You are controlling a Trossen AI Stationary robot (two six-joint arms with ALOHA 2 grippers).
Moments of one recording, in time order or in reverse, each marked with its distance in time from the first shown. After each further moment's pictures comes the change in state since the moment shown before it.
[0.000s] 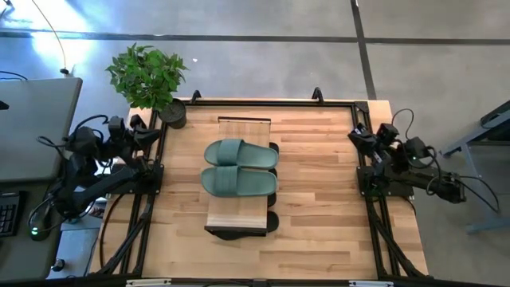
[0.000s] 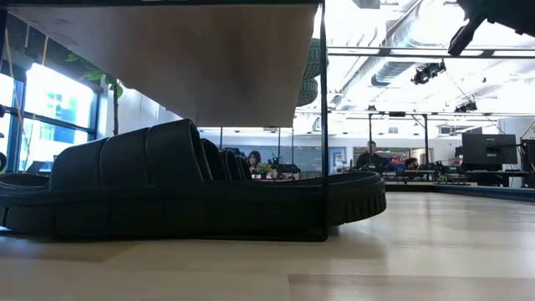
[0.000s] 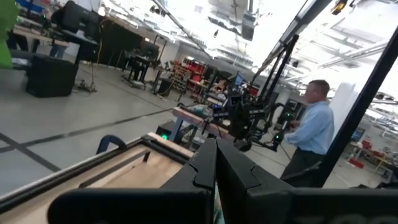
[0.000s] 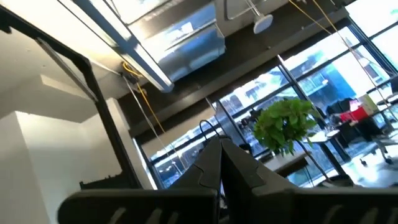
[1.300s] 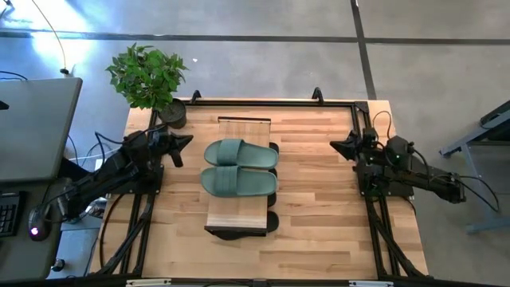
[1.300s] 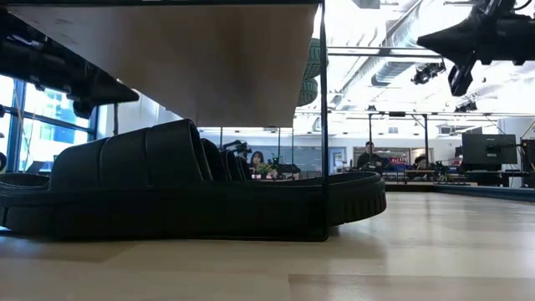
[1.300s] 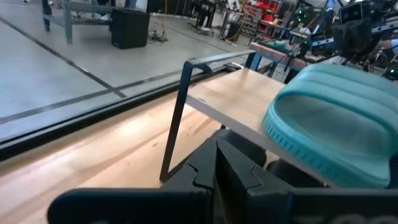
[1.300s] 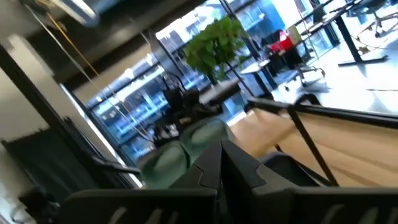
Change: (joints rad) left arm 0.000 0.000 -0.487 0.157 -0.204 0.203; right arm 0.000 -0.002 0.001 -0.408 0.060 -0.049
